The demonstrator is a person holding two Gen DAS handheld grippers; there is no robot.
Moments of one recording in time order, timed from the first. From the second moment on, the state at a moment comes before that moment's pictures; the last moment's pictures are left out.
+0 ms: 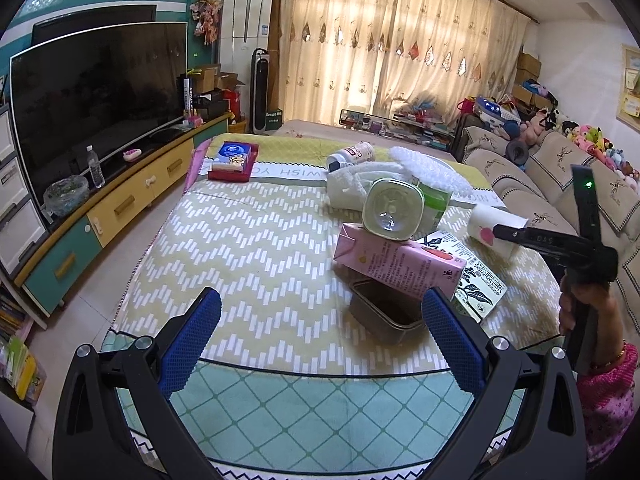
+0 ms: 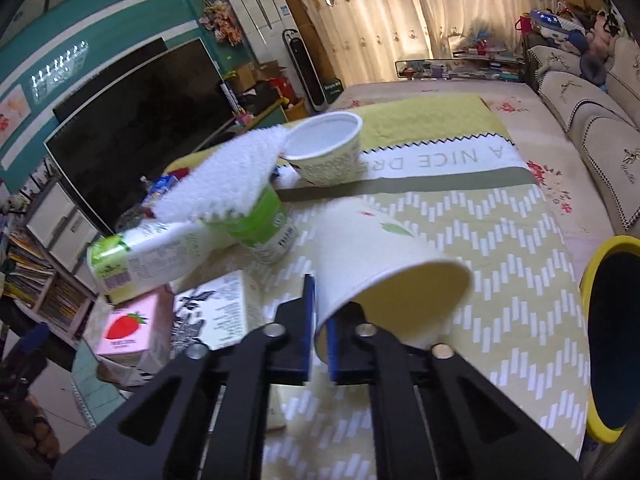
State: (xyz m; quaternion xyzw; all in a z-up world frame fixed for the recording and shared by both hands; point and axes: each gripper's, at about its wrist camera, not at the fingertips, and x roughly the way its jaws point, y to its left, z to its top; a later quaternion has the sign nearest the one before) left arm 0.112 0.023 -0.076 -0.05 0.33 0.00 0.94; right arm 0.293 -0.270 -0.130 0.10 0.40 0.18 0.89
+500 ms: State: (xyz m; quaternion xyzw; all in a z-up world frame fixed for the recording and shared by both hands) left arm 0.122 0.003 -0.083 -0.05 0.34 -0.02 0.94; right arm 0.242 -0.383 -0.089 0.12 0.34 0.04 0.93
